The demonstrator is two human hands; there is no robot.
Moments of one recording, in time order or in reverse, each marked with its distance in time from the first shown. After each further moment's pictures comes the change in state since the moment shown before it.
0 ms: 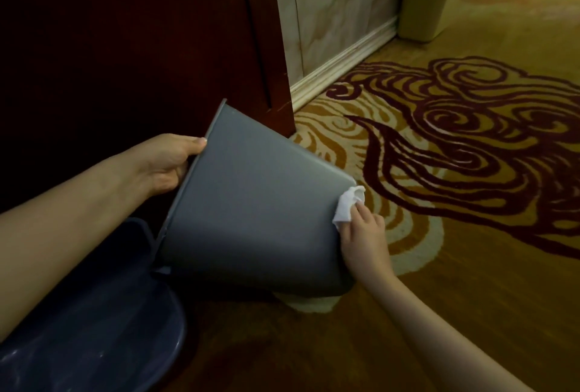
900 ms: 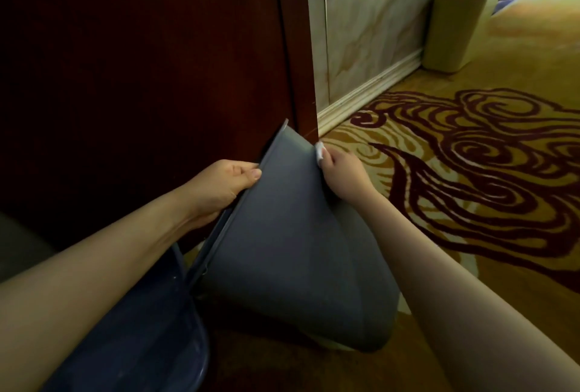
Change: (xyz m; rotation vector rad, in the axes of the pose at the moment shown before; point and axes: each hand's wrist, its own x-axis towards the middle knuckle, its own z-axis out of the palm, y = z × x) left_hand -0.018 -0.002 0.006 0.060 -0.242 0.294; right_hand 0.121 -0.112 -0.032 0.254 -0.103 -0.249
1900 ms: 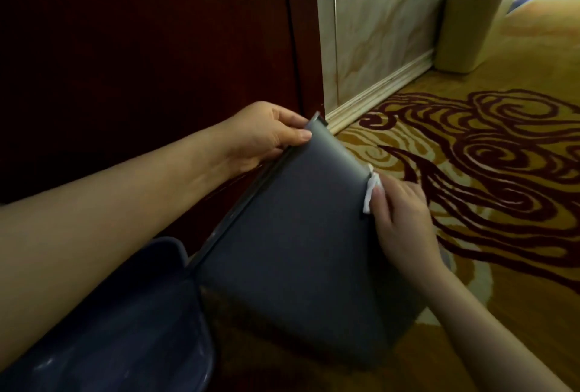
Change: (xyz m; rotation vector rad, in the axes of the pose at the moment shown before) left_hand 0.020 0.082 0.025 0.084 0.055 0.047; right_hand -0.085 0.024 -0.026 -0.095 0.290 -0.041
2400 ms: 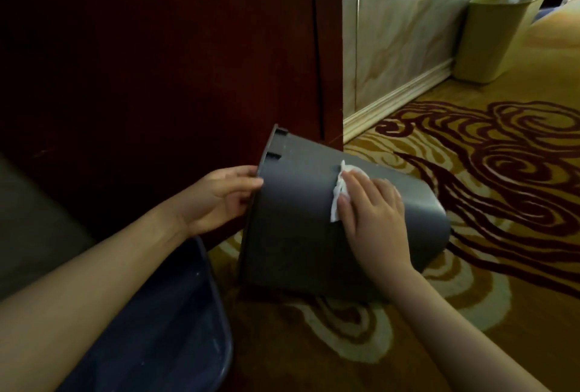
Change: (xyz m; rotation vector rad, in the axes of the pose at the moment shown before) left_hand -0.051 -0.100 -0.062 -0.408 -0.160 -0.077; right_hand -0.007 -0.041 0.038 -0.208 0.013 -0.224
